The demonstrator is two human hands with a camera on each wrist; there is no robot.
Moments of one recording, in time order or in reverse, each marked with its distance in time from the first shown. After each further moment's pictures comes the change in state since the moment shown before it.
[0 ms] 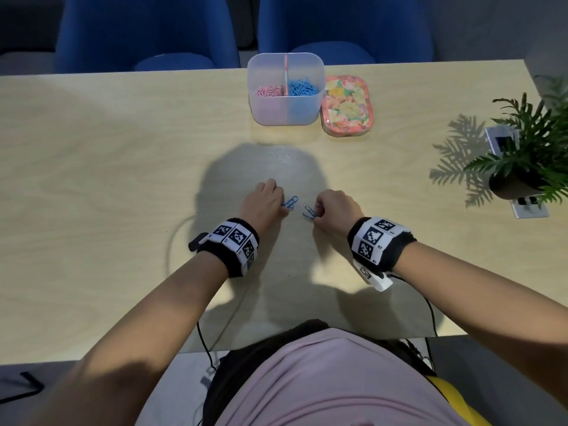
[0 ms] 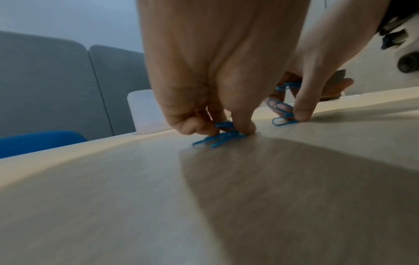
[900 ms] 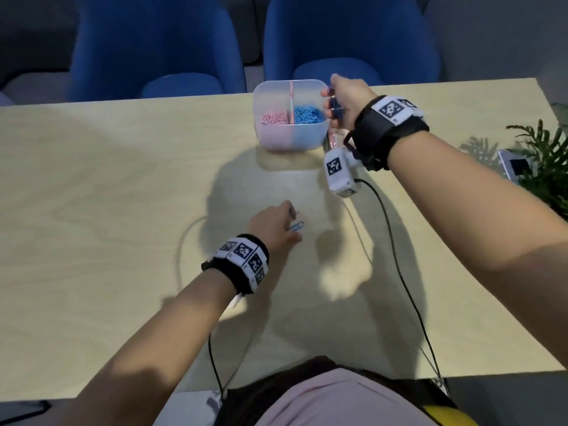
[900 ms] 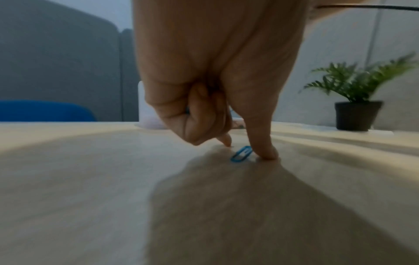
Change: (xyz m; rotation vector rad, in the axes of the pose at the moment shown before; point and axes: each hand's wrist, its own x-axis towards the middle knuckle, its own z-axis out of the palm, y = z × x) left_hand 0.012 0.000 -0.022 -0.362 -0.145 -0.163; right_hand 0.128 -0.070 -0.153 1.080 0.104 0.215
